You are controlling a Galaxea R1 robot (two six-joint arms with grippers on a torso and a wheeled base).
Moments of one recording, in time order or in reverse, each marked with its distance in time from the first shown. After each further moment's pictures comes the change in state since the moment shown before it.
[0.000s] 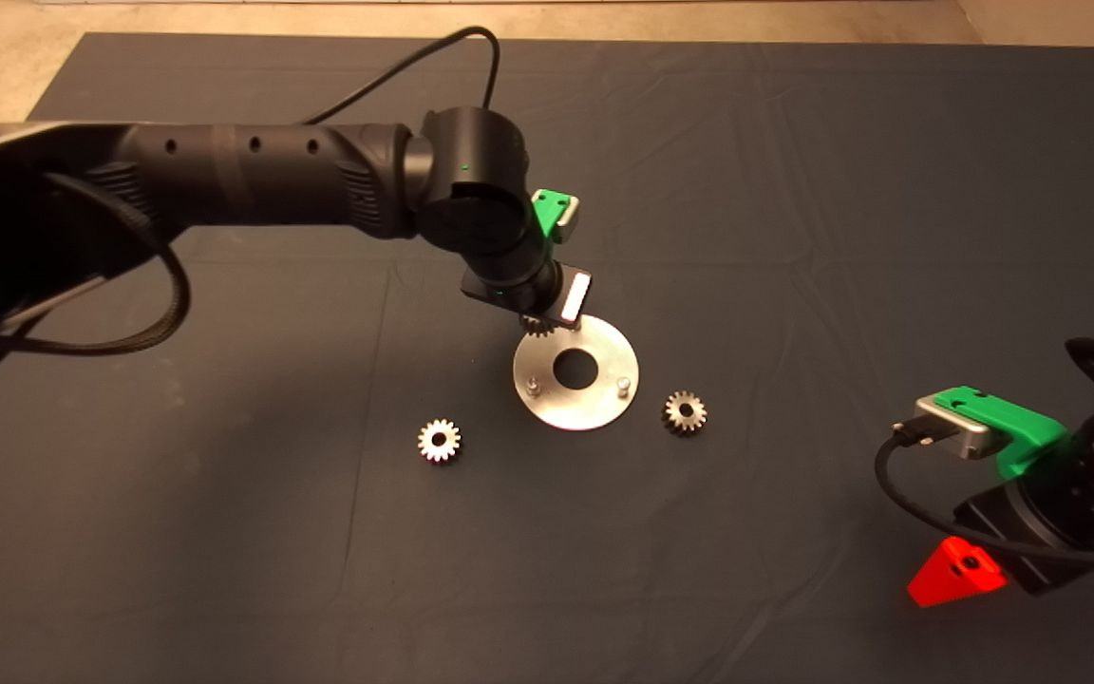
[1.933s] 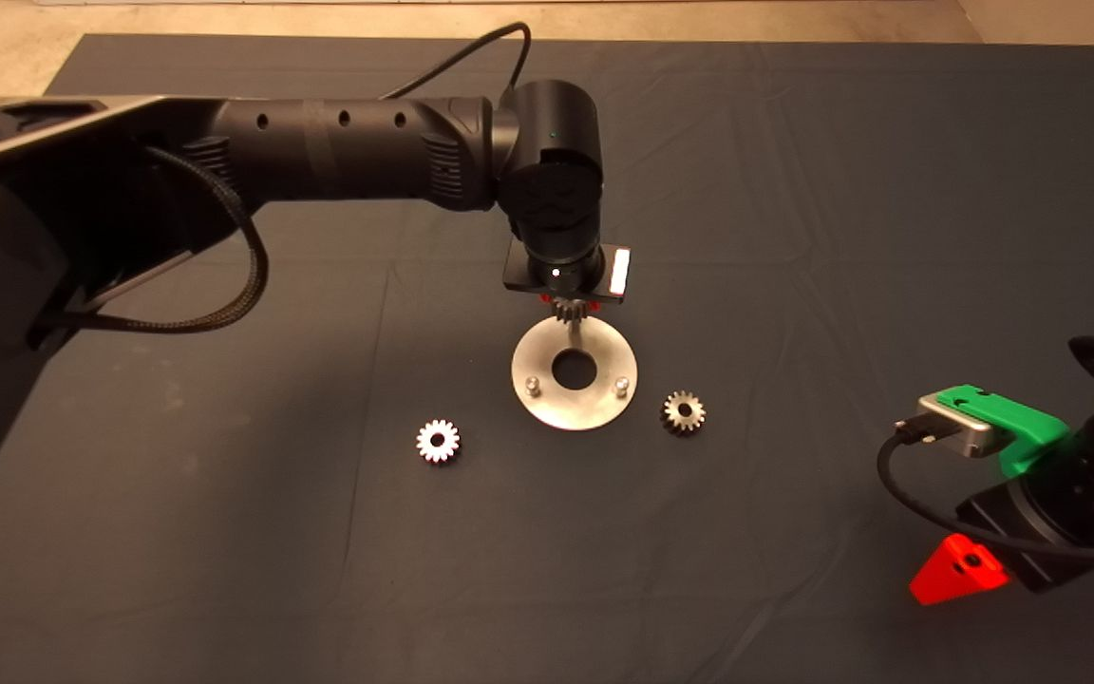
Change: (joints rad) left arm -0.019 0.077 -0.121 -0.035 0.046 -0.173; right arm 0.002 -0.005 -0.002 0.000 -0.002 0.000
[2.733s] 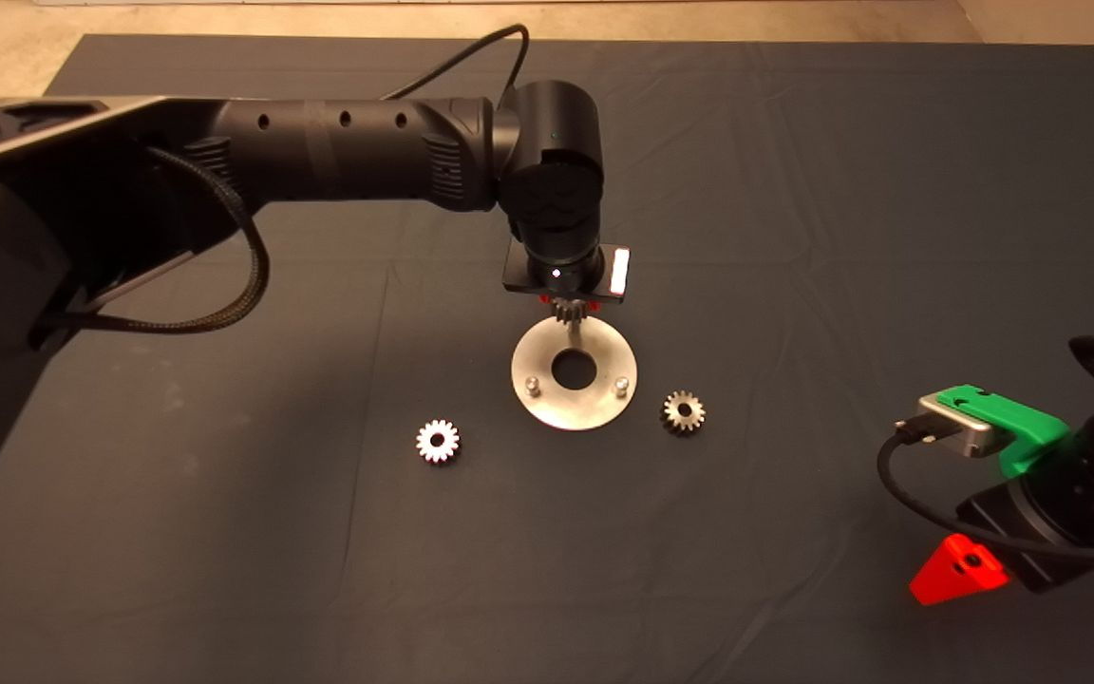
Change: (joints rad) left arm 0.006 0.003 0.000 0.000 -0.002 -0.011; right arm 0.000 0.000 0.000 0.000 0.000 0.000
